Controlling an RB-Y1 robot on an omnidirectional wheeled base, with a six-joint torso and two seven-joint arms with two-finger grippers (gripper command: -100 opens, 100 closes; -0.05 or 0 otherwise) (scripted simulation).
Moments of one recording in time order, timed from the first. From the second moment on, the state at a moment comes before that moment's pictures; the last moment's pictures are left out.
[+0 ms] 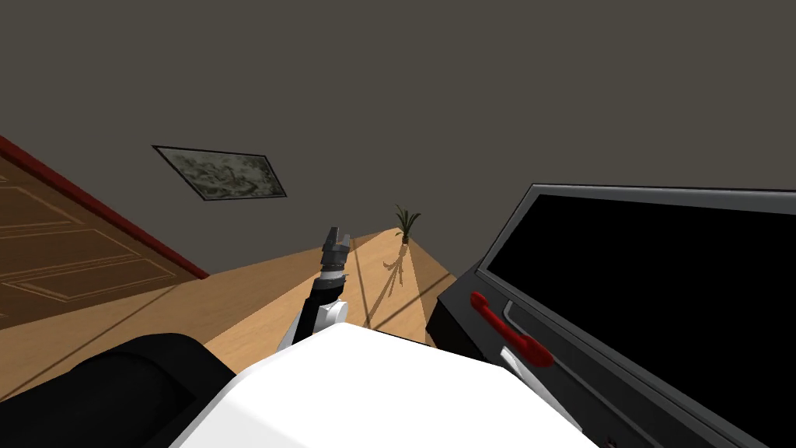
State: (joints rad) left arm 0.51 -0.02 0.01 -2.27 0.06 -0.50 -0.12; right arm 0.82 -0.38 0.27 -1.45 0.17 -0.64 0.39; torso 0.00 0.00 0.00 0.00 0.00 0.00
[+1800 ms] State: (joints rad) left arm 0.51 -0.02 0.01 -2.27 0.06 -0.50 -0.12; right arm 0.85 -0.53 0.42 -0.94 0.24 -0.59 0.63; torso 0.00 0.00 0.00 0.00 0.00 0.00
